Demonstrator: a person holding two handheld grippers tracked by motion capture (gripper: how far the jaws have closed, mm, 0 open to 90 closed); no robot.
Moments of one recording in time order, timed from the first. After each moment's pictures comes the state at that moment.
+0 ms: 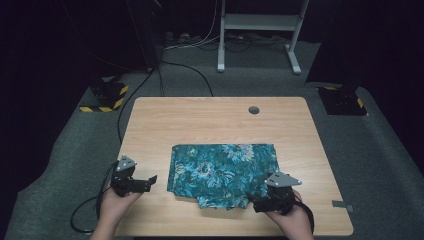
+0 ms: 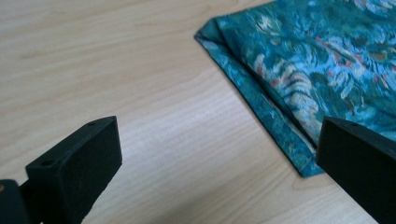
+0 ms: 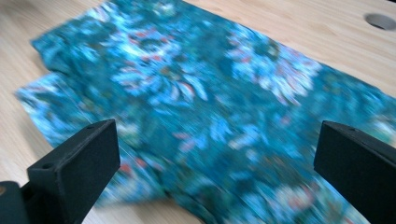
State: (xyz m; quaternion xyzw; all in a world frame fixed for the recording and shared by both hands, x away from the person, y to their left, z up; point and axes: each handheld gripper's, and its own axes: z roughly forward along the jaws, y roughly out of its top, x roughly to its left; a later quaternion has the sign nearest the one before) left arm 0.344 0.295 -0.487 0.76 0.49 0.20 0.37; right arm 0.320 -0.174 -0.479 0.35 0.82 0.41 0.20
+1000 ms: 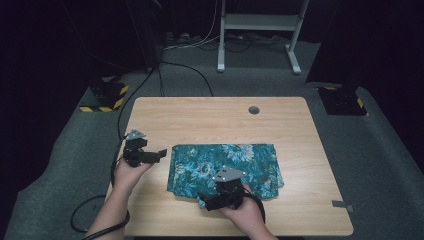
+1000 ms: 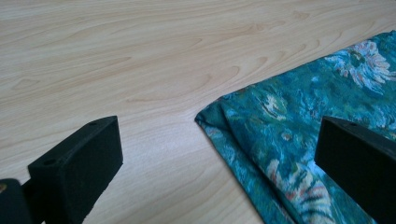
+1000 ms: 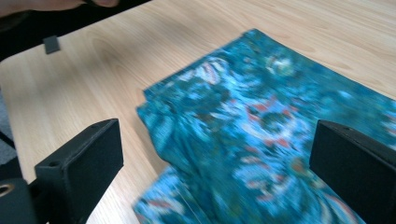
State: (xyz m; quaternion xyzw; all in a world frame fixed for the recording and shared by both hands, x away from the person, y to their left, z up) left arm 0.433 0.278 -0.476 0.75 0.49 0.16 0.42; right arm 0.328 -0.043 -0.474 0.28 0.84 0.44 0.13
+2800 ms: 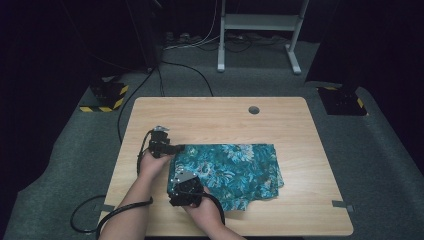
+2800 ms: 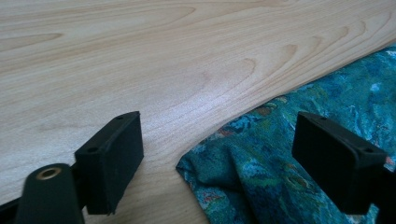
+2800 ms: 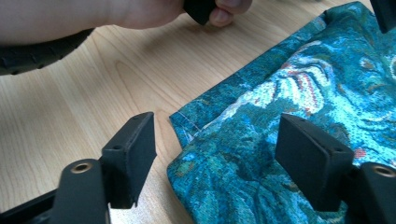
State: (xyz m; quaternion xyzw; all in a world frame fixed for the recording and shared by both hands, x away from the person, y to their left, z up) left arm 0.497 0.235 -0.533 0.76 0.51 0.11 0.39; right arm 0.343 0.068 -0.530 0.28 0.87 0.39 0.13
